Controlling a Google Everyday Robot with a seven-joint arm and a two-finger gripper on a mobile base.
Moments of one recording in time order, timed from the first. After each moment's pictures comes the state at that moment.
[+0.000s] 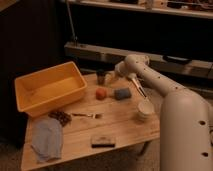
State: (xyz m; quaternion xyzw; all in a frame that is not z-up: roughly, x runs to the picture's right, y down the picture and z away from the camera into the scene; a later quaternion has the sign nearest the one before) arm 0.053 -0.099 0.950 -0.13 -0.21 0.27 0.93
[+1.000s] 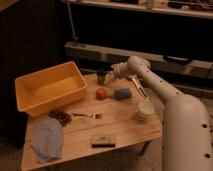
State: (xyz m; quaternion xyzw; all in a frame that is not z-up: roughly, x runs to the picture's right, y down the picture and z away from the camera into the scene) arm 0.032 -0.097 0.949 -0.13 -0.29 0.25 0.92
